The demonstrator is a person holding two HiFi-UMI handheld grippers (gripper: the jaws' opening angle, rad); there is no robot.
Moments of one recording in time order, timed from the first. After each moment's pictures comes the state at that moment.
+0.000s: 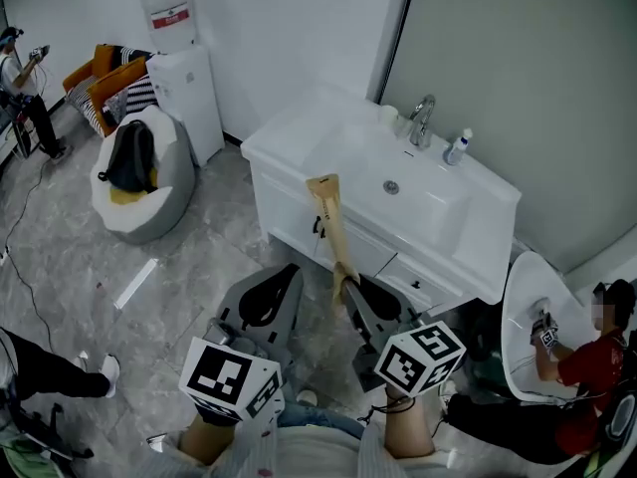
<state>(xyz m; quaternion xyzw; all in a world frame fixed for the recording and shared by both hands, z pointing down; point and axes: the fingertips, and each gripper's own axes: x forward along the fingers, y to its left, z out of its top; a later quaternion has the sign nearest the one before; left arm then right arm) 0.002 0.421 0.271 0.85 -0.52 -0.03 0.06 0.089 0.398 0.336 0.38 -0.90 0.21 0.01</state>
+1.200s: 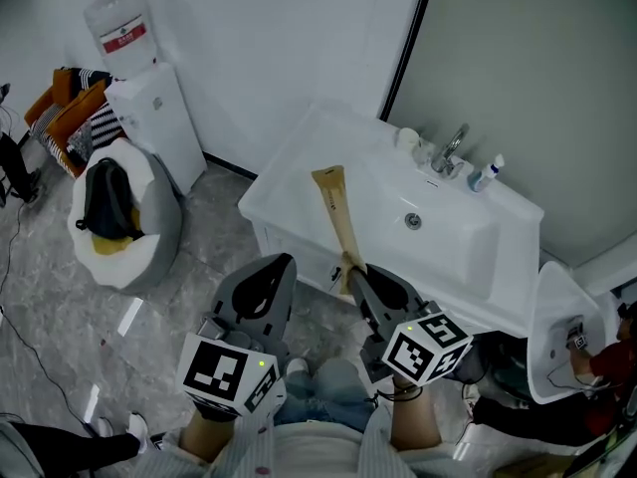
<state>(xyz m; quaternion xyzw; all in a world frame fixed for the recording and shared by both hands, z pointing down) -0.116 0.167 0.274 0.87 -0.48 -0.01 0.06 -0.009 0.155 0.346 0.44 -0.87 0.23 0.01</state>
